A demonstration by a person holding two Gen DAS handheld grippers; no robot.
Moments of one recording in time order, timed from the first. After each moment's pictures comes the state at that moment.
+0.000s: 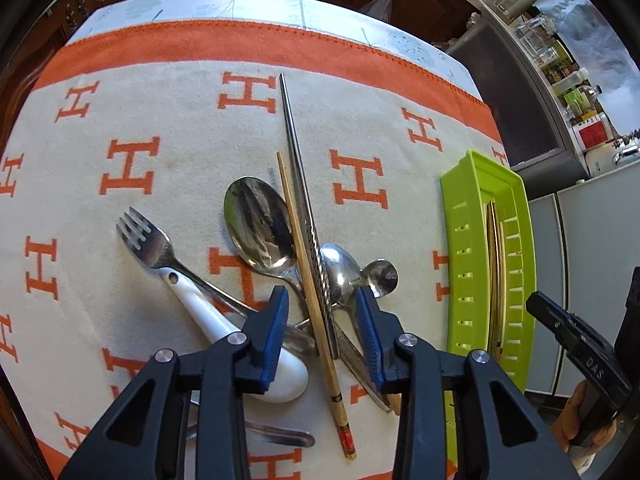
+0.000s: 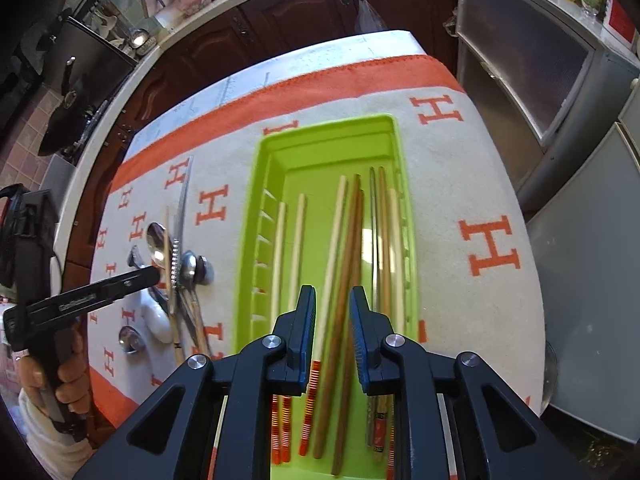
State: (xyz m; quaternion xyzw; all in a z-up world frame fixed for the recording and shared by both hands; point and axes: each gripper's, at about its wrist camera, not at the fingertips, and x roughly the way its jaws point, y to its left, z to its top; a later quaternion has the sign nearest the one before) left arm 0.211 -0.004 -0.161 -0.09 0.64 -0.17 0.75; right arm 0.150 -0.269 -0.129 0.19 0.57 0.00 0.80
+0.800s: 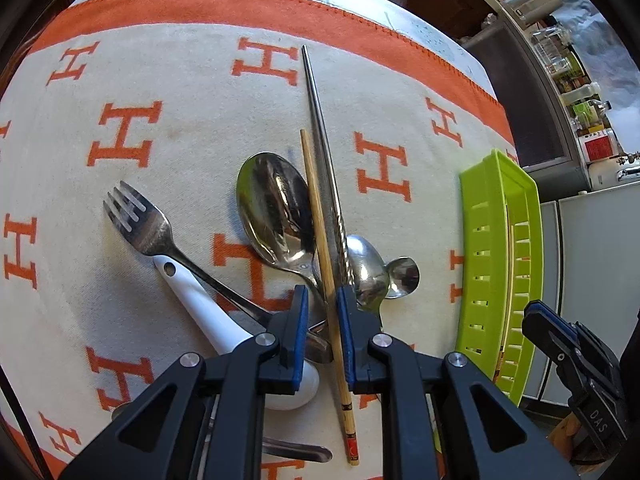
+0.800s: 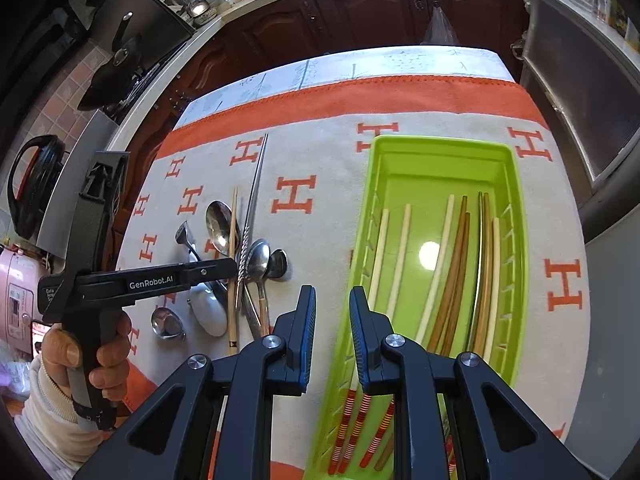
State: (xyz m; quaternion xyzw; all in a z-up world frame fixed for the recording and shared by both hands) left arm 0.212 0.005 -0.184 -0.11 0.66 -0.16 0.73; right arm 0.174 -0.196 -0.113 0.15 0.57 0.08 0.80
